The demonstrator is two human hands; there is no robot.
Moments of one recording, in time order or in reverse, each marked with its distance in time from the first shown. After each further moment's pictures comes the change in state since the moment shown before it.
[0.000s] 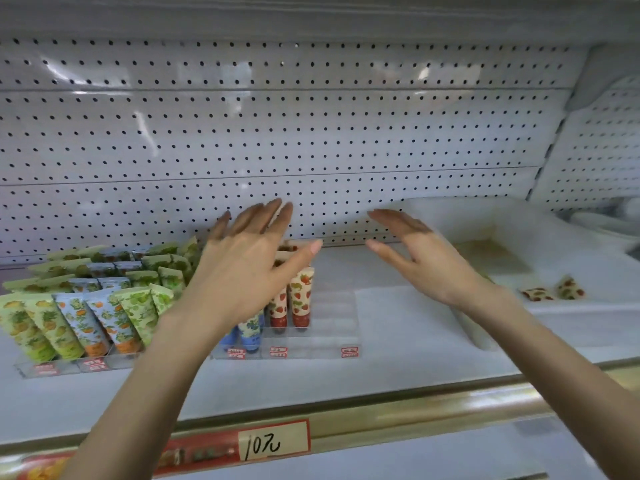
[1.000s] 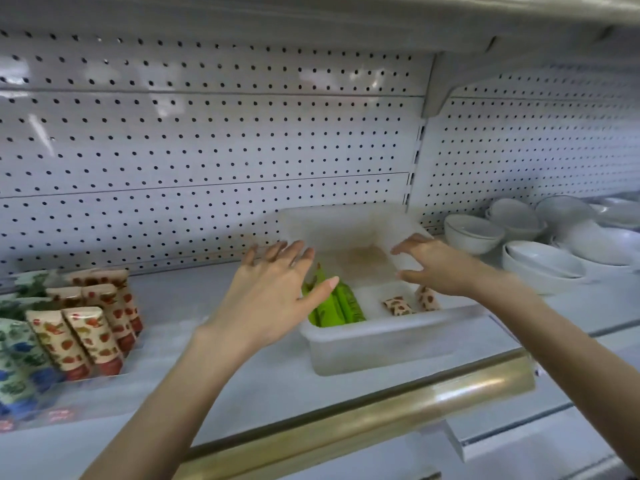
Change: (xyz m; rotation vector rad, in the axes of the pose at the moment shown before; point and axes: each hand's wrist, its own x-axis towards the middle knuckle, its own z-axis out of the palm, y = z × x) left_hand 0.080 0.225 0.065 -0.023 -0.142 0.214; right_hand -0.060 0.222 -0.119 -0.330 -0.359 0.309
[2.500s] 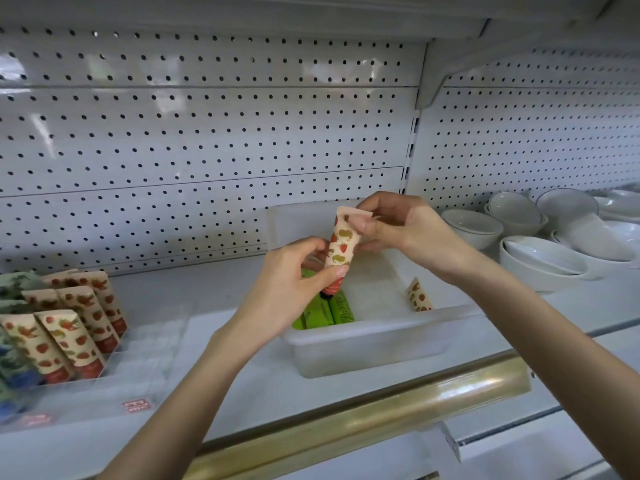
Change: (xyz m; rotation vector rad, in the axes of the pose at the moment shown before) left_hand 0.023 0.032 0.006 -0.960 0.208 -0.045; right_hand -0.011 -0.039 -0.026 1.151 0.233 -0.301
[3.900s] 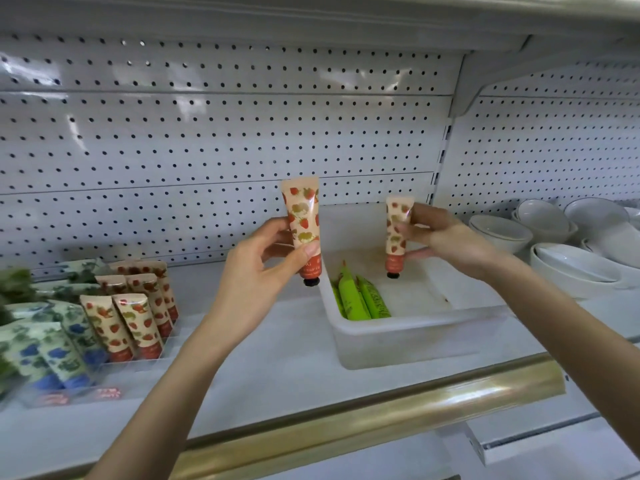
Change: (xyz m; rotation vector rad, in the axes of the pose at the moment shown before) left_hand -0.038 -0.012 -0.074 -0.197 0.181 -0.029; right_hand 0.017 0.022 0.003 -0.037 0.041 0.180
